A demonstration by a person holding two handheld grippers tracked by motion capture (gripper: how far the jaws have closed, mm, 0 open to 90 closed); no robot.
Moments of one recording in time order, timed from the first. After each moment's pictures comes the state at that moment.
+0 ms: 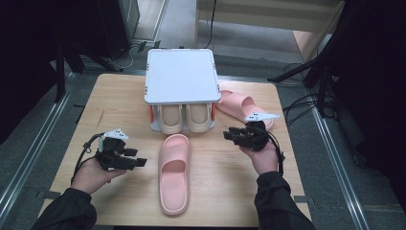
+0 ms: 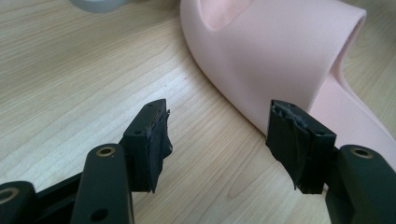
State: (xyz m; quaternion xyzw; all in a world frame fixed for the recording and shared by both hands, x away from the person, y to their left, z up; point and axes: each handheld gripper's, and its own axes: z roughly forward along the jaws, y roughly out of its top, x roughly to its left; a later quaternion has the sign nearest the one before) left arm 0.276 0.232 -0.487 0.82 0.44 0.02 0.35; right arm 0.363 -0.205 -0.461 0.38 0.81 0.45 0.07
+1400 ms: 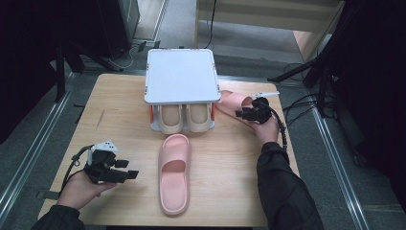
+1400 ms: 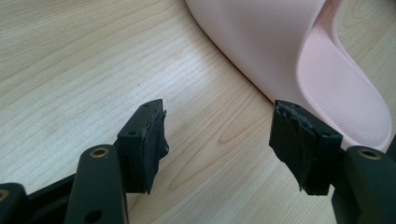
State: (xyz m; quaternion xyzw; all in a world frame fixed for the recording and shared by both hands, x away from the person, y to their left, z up) left arm 0.243 0.250 -0.494 0.82 0.46 0.01 0.35; right arm 0.492 -0.240 -0.510 0.44 0.80 0.39 0.11
